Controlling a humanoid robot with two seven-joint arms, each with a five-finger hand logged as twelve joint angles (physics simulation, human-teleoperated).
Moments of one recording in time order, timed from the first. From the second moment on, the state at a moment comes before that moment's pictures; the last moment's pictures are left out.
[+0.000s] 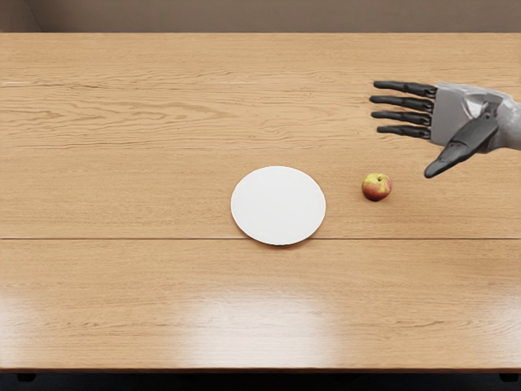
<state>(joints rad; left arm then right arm) -0.05 0.00 0.07 -0.11 0.09 -0.02 -0.08 1.00 -1.06 0.36 1.39 0.10 0.61 -0.16</state>
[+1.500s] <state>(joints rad) -0.05 0.00 0.07 -0.11 0.09 -0.02 -0.08 1.14 -0.80 0.20 1.63 -0.86 -0.12 -0.60</state>
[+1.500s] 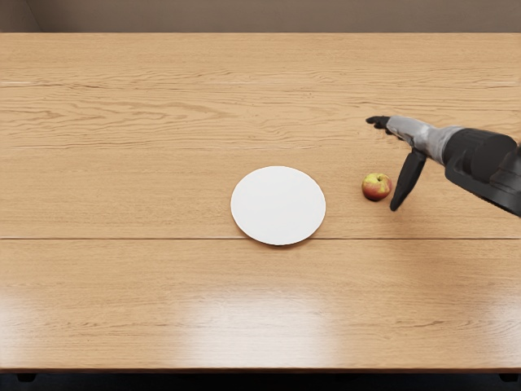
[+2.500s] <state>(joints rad) -0.05 0.00 0.07 -0.11 0.09 -0.02 -0.08 1.28 -0.60 -0.16 1.45 -0.81 -0.38 -0.61</state>
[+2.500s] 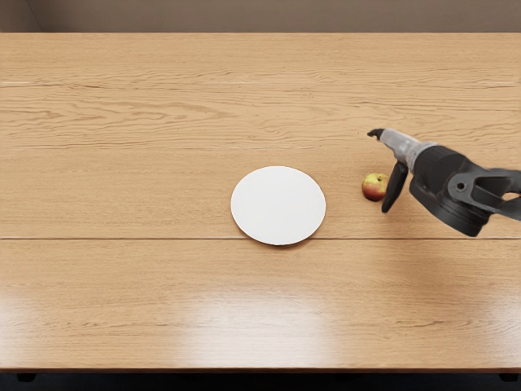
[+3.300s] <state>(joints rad) -0.05 0.00 0.07 -0.11 0.09 -0.02 -0.08 1.29 -0.54 -0.29 1.49 -0.83 -0.53 -0.61</state>
